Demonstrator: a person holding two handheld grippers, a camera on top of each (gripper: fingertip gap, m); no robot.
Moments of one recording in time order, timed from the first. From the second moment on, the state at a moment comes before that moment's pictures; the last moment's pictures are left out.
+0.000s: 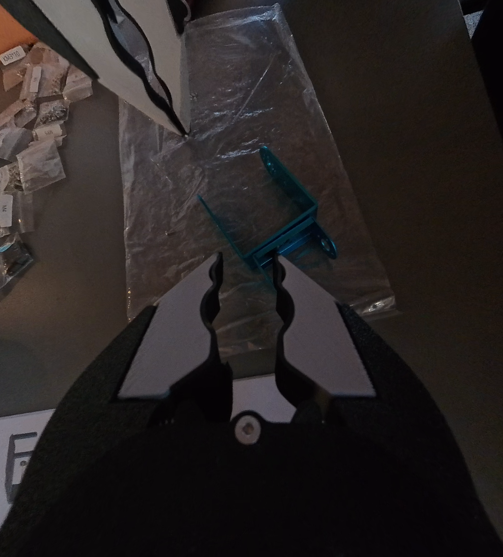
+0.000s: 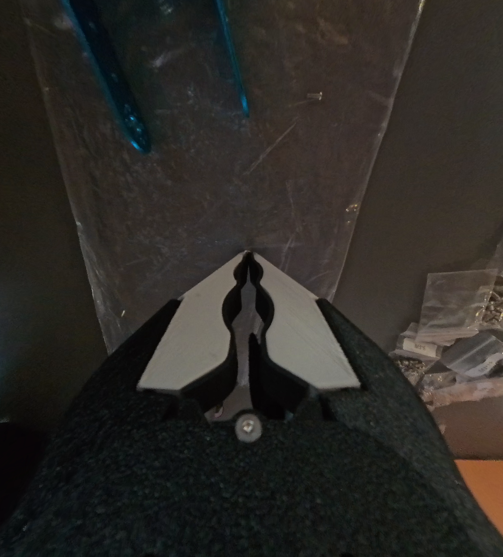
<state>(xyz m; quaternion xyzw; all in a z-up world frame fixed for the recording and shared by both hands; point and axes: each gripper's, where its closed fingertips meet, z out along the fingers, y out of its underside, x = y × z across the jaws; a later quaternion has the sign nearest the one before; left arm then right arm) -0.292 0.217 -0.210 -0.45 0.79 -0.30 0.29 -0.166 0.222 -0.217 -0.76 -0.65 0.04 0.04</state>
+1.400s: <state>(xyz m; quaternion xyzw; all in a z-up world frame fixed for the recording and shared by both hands) -0.293 0.219 -0.210 -0.45 0.79 -0.29 0.29 -0.167 0.228 -0.218 -0.75 -0.66 0.04 0.07</state>
